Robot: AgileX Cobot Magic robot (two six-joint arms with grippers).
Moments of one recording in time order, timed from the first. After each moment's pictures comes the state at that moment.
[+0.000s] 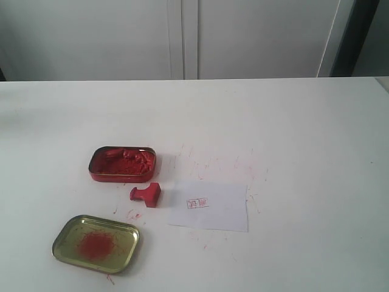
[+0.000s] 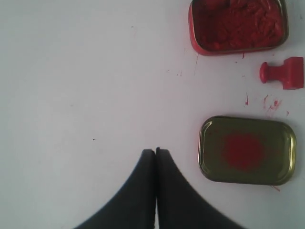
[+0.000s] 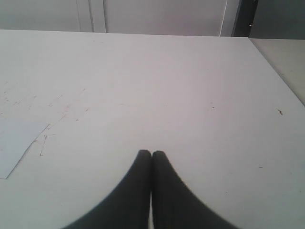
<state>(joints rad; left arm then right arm) 0.07 1.22 -1.02 -0.27 1.02 0.32 0.06 0.00 0.00 -0.04 0.36 0.06</state>
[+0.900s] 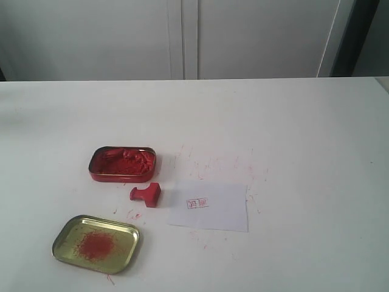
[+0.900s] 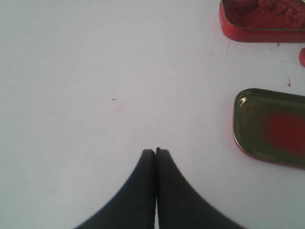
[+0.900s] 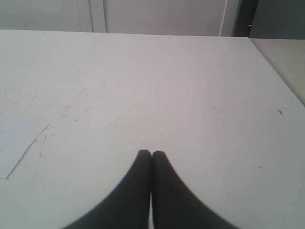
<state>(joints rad) 0.07 0.41 -0.12 -0.31 0.45 0.33 0.06 0.00 0.00 -0.04 0.36 0.06</state>
